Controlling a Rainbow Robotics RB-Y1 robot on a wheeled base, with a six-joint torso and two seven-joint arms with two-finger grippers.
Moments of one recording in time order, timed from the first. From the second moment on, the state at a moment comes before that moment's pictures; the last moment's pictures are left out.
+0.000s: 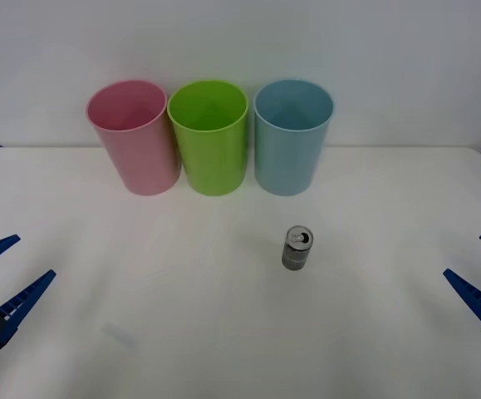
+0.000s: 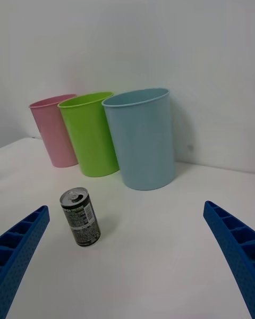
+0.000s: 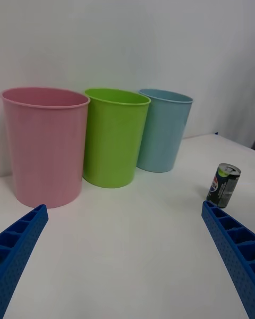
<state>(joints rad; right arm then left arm) 0.35 -0.40 -0.52 -1.66 0.96 -1.22 0.00 0.35 0.40 0.52 -1.66 -0.96 -1.22 0.00</state>
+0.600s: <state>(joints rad) 0.36 -0.38 -0.48 -1.67 0.95 -1.21 0.01 0.35 0.40 0.52 -1.66 -0.96 -1.22 0.00</state>
